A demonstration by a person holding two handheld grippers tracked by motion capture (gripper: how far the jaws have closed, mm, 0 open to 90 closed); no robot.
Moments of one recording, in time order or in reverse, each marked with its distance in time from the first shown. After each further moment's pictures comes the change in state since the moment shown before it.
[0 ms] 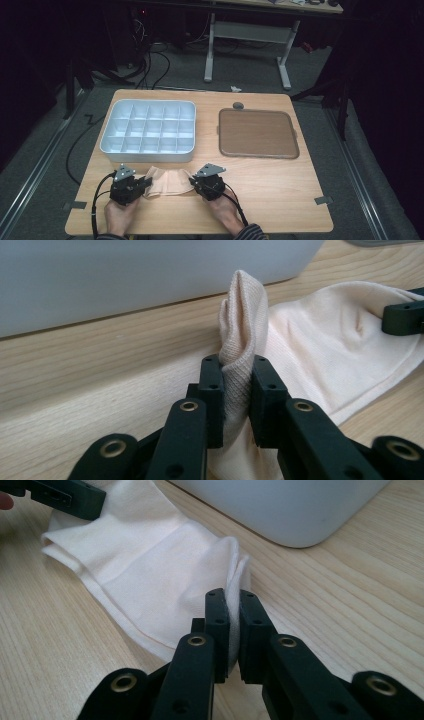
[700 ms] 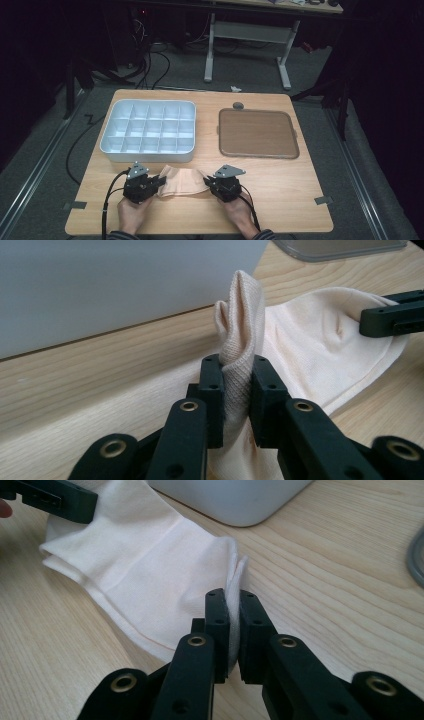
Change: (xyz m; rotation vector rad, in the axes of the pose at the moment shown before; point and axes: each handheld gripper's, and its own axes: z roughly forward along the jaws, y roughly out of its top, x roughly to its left) left arm -0.030 0.014 0.015 -0.012 -0.090 0.013; right arm -0.025 -0.021 -0.034 -0.031 -0.027 0.057
